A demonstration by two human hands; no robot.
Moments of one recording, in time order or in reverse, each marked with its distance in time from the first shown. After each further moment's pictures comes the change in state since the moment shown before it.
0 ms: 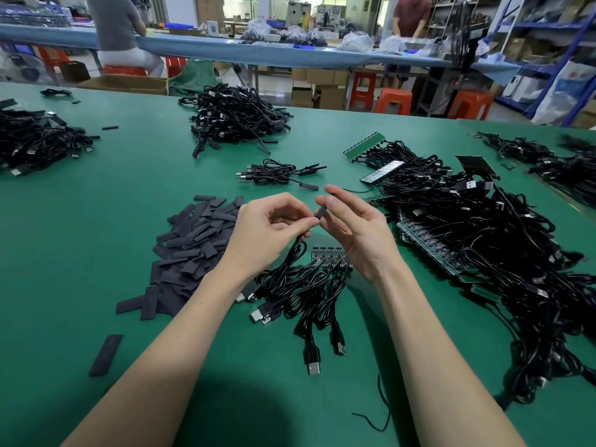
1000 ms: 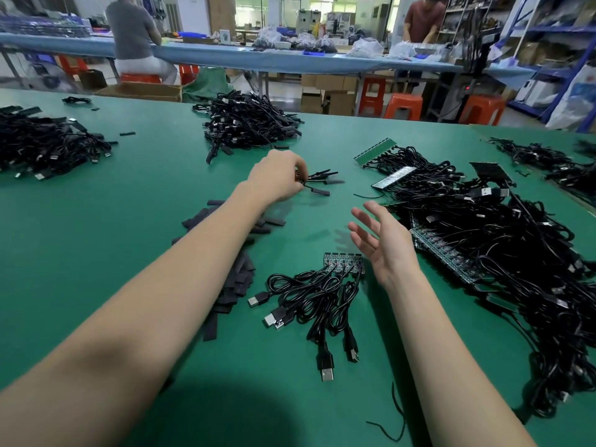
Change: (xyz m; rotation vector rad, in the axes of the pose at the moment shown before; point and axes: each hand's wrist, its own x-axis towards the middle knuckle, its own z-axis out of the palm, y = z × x) left_hand 0.116 -0.003 -0.025 0.914 -0.184 -0.222; right_hand 0.014 0.005 -0.019 -0.065 0.447 0.091
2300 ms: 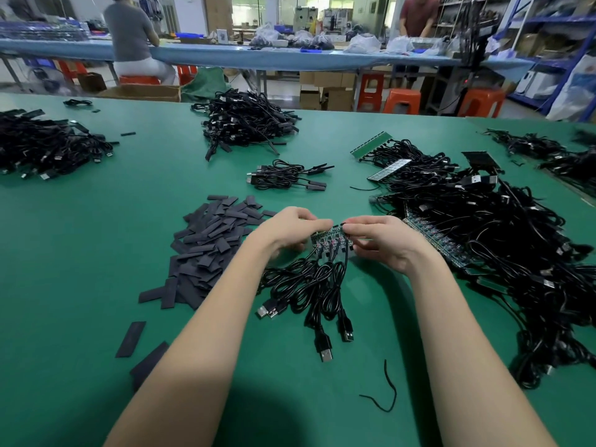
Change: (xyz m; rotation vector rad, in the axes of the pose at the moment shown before) left_hand -0.078 0.020 0.049 -0.681 -0.329 -0.314; right_hand 0.004 -0.017 -0.026 -0.506 -0.303 0.202
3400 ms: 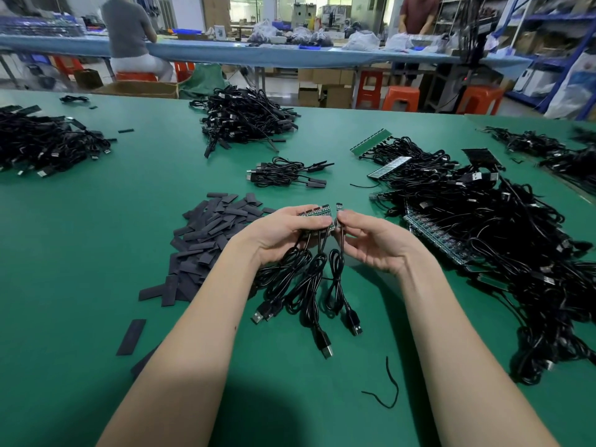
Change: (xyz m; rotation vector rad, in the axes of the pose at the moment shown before) left_hand -0.013 -0.011 -0.007 -0.728 -0.412 0.104; right_hand -0.009 -0.002 0.018 0.484 -0.253 0.092
